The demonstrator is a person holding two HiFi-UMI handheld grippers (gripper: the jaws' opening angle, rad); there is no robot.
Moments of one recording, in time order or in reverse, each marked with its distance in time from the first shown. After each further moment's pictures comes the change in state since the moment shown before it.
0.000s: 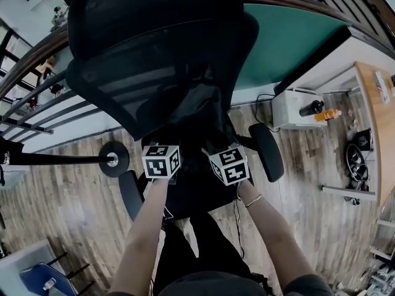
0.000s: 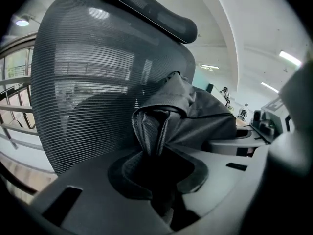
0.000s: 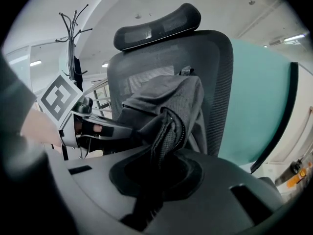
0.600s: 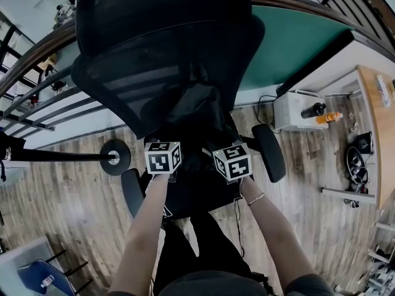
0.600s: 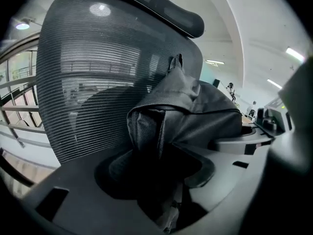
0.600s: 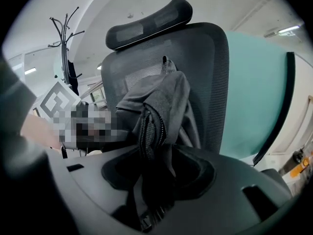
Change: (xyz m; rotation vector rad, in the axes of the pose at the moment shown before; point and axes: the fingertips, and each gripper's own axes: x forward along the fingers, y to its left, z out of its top) left arm 0.001 0.021 -0.010 -0.010 0.050 0.053; right arm 0.010 -0.004 -0.006 0.074 0.021 0.001
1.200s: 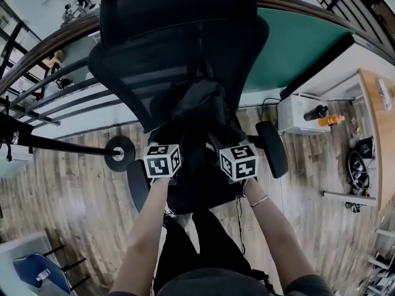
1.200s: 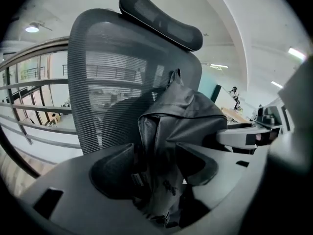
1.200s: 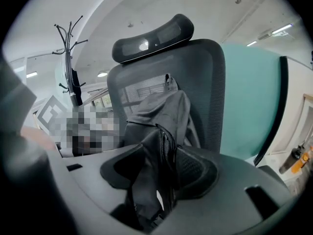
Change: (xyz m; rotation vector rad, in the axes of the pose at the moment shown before) left arm -0.053 0.010 -0.007 -0.031 -0.053 0.054; right arm -0.029 0.022 0.017 0.026 -0.087 -0.008
